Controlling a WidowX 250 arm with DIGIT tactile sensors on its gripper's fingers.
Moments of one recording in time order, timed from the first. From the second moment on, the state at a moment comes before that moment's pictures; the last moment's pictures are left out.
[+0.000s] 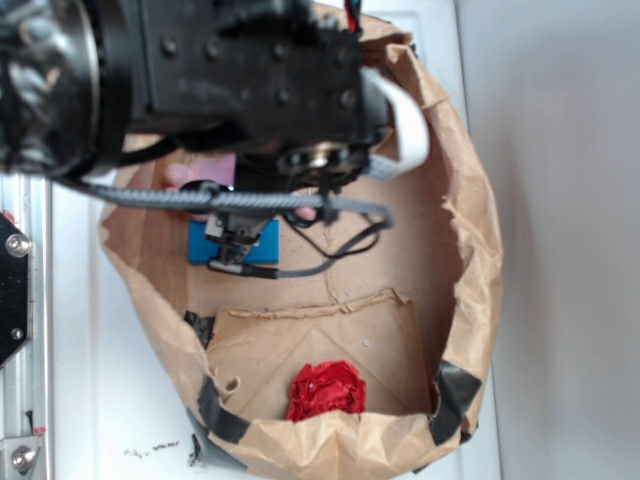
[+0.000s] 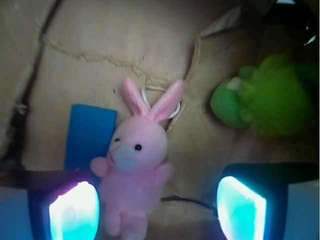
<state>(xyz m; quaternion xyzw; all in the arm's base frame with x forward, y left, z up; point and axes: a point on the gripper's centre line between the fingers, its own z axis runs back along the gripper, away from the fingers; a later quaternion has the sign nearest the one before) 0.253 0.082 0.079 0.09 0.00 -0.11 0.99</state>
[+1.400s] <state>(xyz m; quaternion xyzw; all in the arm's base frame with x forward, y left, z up) 0.214 0.046 0.029 0.16 -0.02 -0.25 0.95</state>
